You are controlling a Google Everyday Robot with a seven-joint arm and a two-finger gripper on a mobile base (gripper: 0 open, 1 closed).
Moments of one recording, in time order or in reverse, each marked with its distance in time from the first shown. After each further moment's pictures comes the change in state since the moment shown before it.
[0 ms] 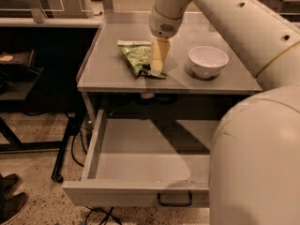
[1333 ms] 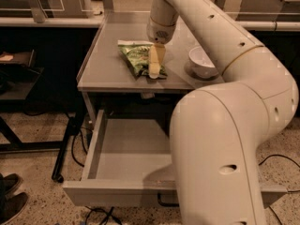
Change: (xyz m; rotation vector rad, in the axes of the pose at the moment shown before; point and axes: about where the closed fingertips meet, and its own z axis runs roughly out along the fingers) arm 0.012 -0.028 0.057 -0.093 0.031 0.020
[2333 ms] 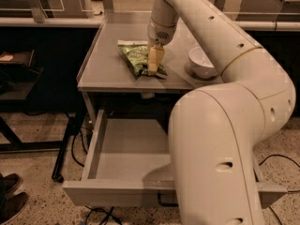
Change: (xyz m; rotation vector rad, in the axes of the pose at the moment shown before) arm 0.003 -0.001 0.005 -0.013 -0.010 0.010
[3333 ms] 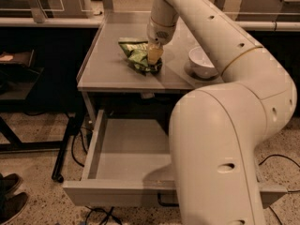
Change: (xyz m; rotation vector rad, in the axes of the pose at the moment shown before) arm -0.002 -0.002 -0.003 0.015 -0.003 -0.005
